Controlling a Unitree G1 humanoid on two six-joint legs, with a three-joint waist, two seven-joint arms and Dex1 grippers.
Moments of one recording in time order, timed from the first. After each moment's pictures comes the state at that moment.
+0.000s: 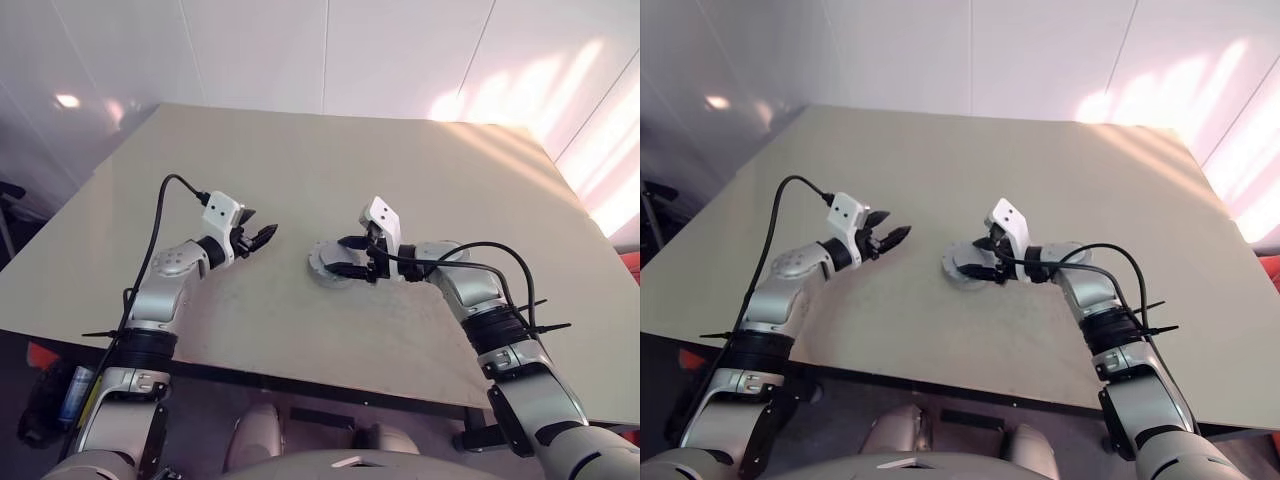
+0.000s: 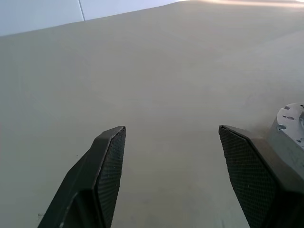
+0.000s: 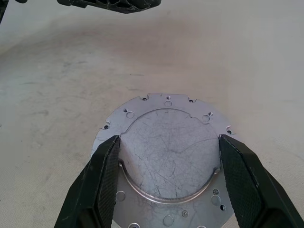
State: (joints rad) left arm -0.42 0.36 0.01 0.19 -0.21 0.30 -0.62; right arm -0.55 -0.39 0.22 0.34 0.18 0.36 1.00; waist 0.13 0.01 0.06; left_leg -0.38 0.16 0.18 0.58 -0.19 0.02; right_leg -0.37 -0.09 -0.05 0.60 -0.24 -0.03
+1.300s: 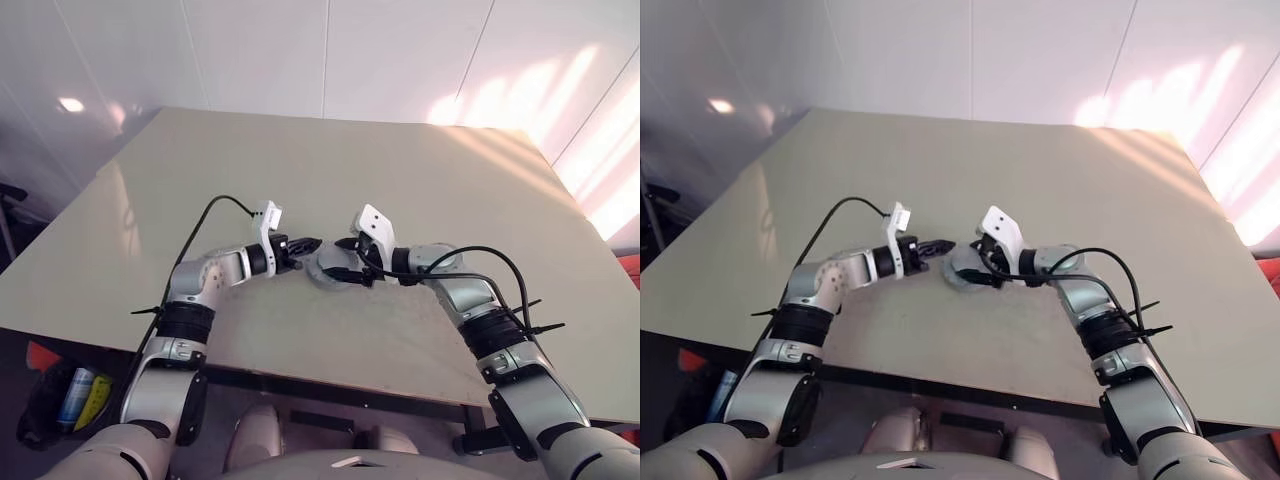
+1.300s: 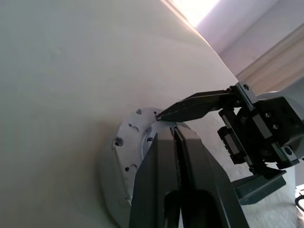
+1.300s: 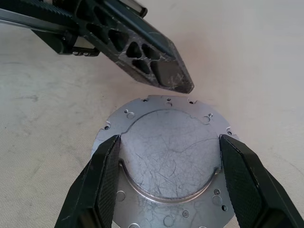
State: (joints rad) left arm -0.59 0.19 0.03 0.36 -0.51 0.82 -0.78; right arm -0.53 -0.40 0.29 0.34 0.12 0.25 0.94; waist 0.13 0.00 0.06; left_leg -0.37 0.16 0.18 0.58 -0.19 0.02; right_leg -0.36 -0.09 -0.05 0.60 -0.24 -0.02
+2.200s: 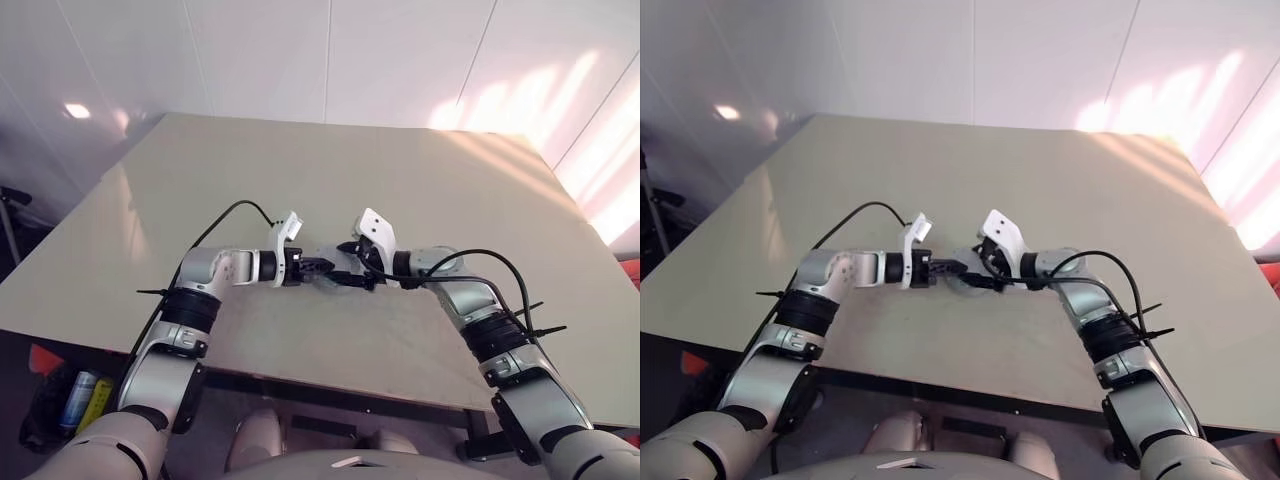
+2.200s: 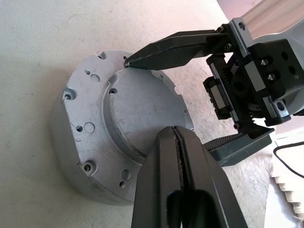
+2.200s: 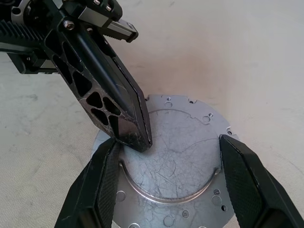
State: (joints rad) left arm -0.66 0.23 -0.10 0.39 -0.49 1.03 -0.80; right arm -0.52 -0.42 0.30 0.32 0.12 0.28 0.95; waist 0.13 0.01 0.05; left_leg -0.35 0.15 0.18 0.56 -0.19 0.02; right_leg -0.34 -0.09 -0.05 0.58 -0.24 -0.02
